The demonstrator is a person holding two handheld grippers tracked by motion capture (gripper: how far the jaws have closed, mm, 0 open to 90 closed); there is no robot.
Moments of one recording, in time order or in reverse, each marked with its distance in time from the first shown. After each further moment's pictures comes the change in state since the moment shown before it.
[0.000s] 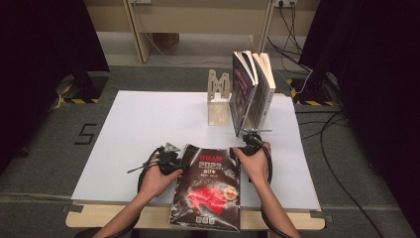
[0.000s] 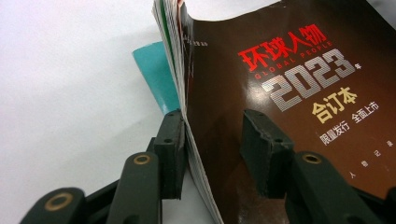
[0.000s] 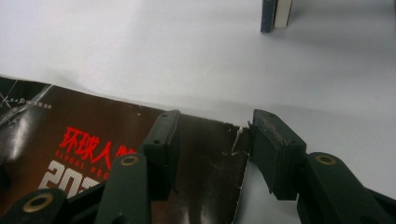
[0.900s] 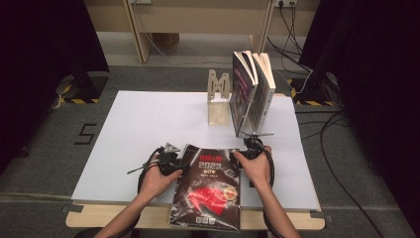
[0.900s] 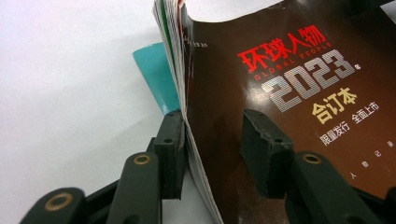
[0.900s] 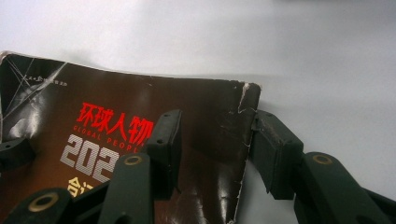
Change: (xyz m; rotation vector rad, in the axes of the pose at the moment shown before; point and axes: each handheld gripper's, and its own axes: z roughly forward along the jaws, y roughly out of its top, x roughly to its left) left arm 0.000 -0.001 0.000 -0.006 0.002 0.007; right arm 0.001 -0.011 -0.008 0.046 0.041 0.043
